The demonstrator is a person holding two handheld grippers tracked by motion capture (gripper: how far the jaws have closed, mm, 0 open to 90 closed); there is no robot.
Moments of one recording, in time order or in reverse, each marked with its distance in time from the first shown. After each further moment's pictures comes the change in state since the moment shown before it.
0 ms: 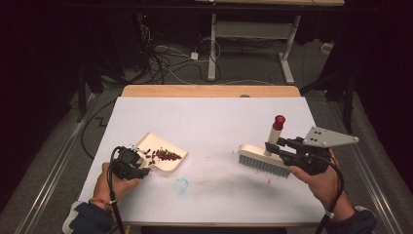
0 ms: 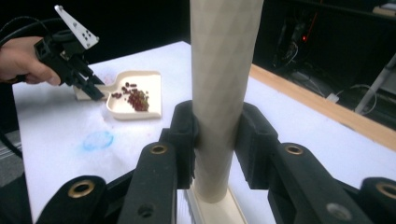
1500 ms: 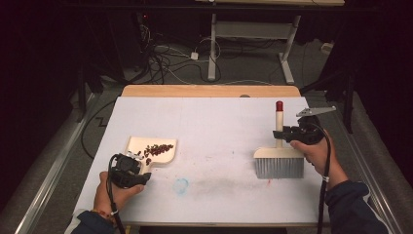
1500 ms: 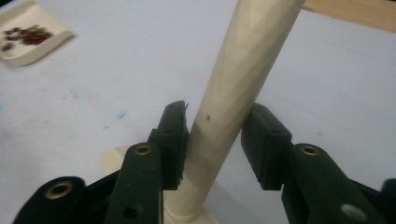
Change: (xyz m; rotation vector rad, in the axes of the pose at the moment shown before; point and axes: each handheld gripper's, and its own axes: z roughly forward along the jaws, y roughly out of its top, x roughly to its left) left arm -0.018 -0.018 -0.008 -0.106 0.021 -0.045; right arm -0.115 -0.042 0.059 0.313 -0.096 0.257
